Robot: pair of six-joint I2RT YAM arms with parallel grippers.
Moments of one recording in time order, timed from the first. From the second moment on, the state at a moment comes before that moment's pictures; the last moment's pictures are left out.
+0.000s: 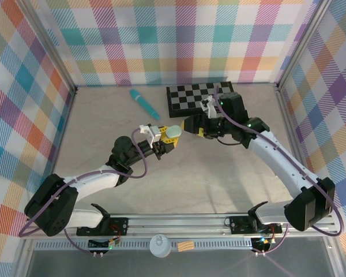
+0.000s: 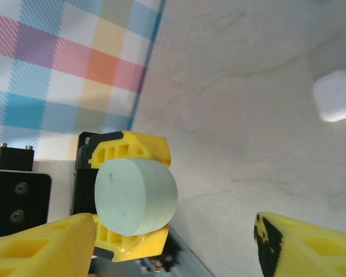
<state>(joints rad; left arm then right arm) -0.60 1.30 0.52 0.91 0.48 -0.06 0.51 1.32 1.20 -0.49 -0.70 0.70</state>
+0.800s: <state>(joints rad) -0.60 1.30 0.52 0.93 0.50 -0.06 0.51 1.39 0.98 0.17 -0.93 1.23</state>
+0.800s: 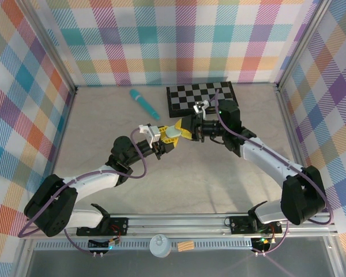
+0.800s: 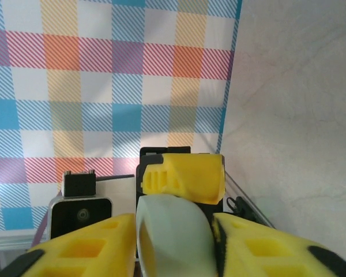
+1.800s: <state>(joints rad) -0.60 1.24 0.50 0.53 0.49 0.08 0.35 1.57 0.98 -0.16 -0.72 0.82</state>
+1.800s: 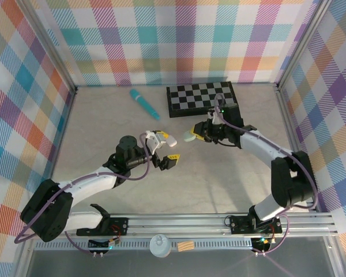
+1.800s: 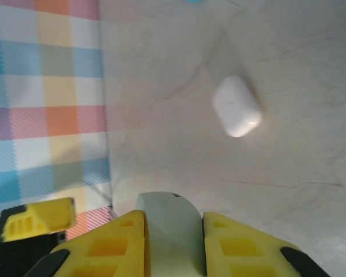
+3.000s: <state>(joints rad) -0.60 1.24 0.50 0.36 0.46 0.15 0.35 1.78 0.93 -0.17 -0.53 0.63</state>
